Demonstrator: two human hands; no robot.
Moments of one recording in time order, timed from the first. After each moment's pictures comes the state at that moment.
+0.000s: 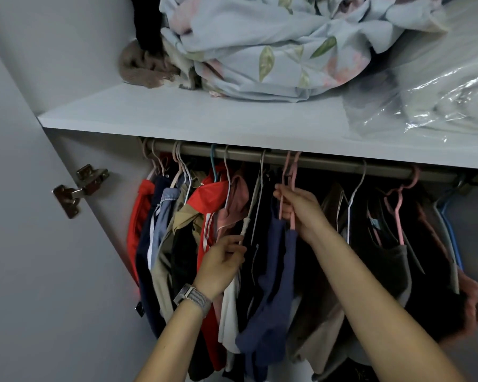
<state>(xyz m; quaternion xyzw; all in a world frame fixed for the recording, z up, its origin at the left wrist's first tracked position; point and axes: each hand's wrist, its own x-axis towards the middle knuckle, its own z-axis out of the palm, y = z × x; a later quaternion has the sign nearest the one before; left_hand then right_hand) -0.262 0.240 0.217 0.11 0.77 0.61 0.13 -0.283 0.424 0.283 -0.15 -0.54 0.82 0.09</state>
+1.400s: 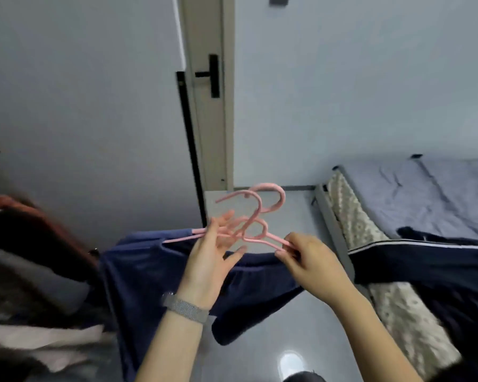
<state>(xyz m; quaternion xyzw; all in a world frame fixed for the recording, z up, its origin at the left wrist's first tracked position) 0.147 0.292 0.236 0.33 0.34 0.35 0.80 0.320 0.200 0.194 -0.76 -0.59 0.09 0.25</state>
